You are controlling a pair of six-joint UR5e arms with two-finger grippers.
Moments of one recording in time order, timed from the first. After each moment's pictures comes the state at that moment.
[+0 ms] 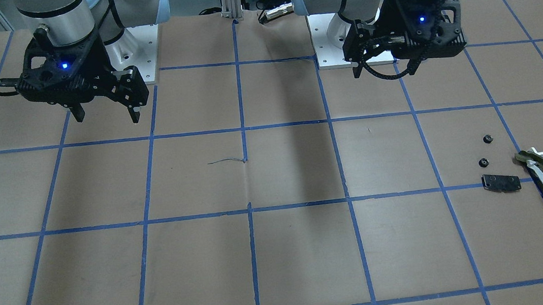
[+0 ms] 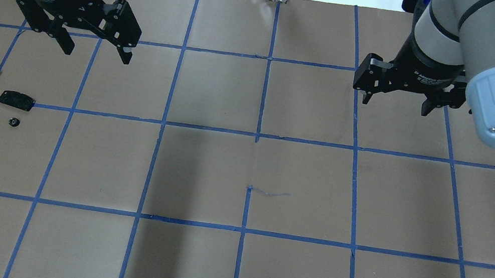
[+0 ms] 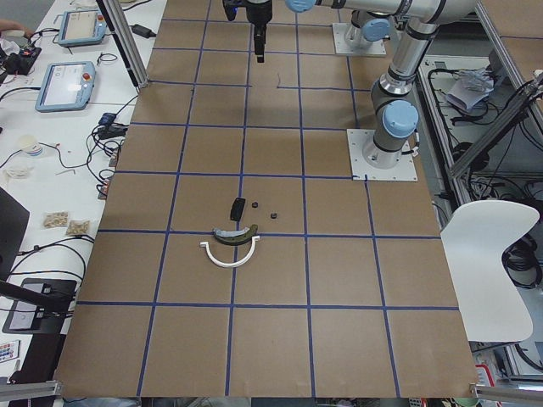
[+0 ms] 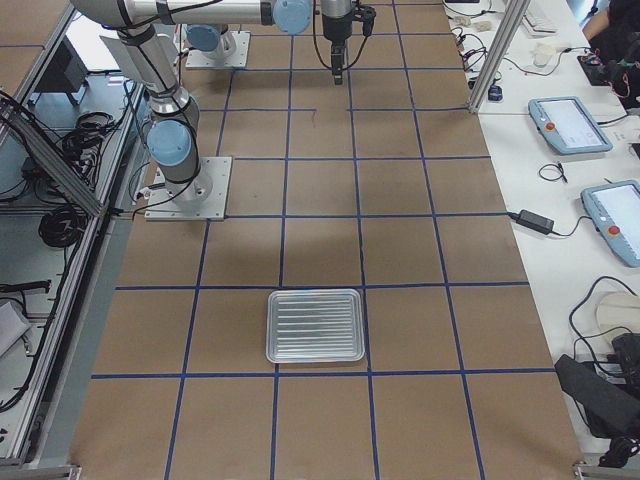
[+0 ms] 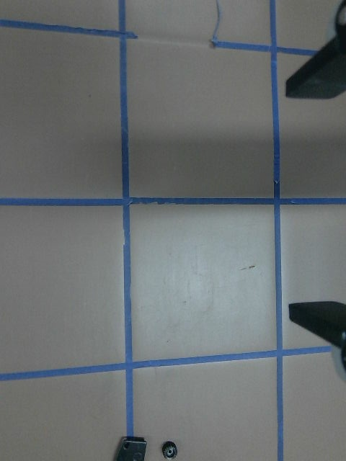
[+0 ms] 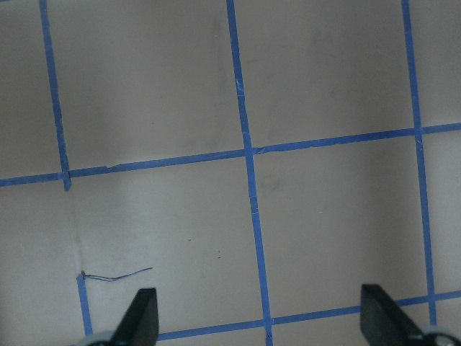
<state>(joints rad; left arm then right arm) -1.58 -1.57 -1.49 -1.71 1.58 0.05 1.65 -1.62 1.67 -1.72 -1.63 0.19</state>
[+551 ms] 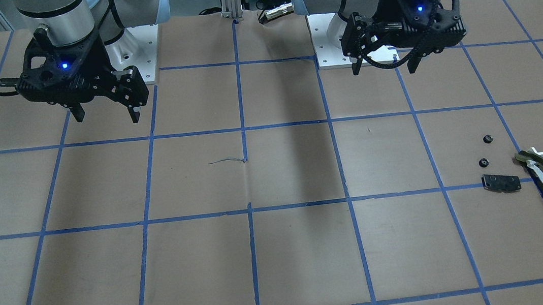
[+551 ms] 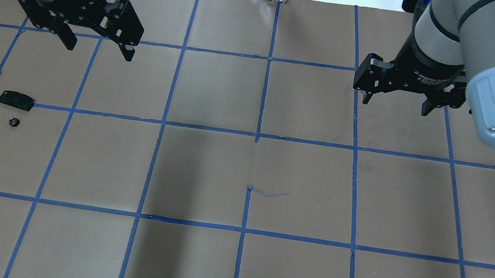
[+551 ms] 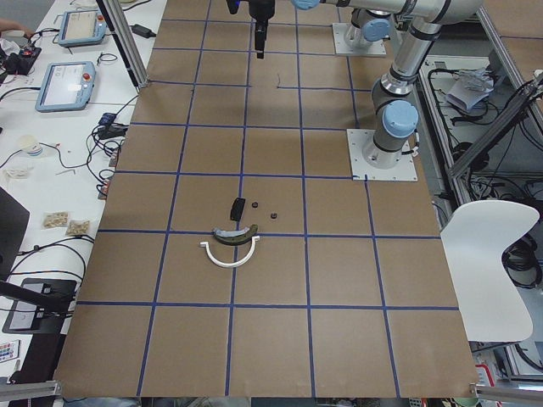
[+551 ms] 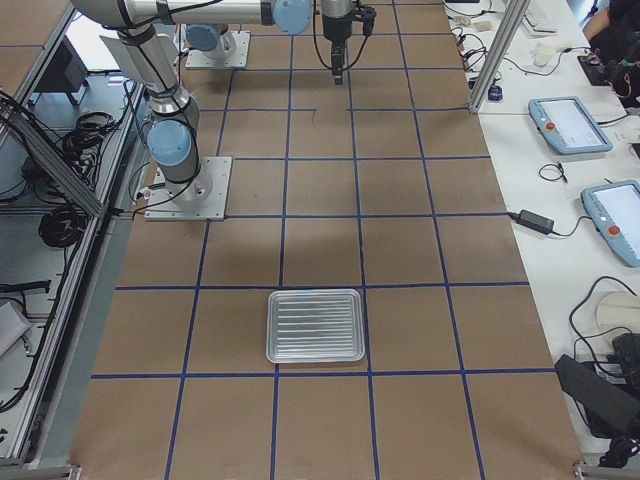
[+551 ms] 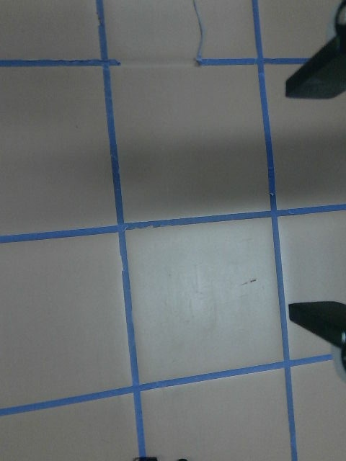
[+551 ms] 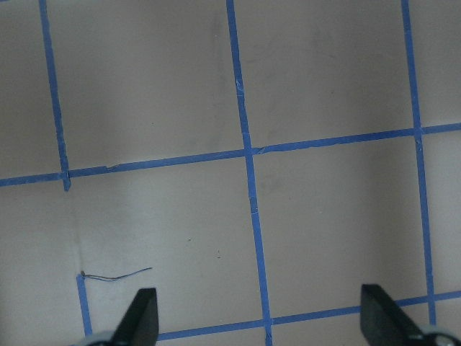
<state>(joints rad) -1.56 -1.54 -1.50 -1.64 1.57 0.07 1.65 -1.62 1.67 -1.72 -1.63 0.19</state>
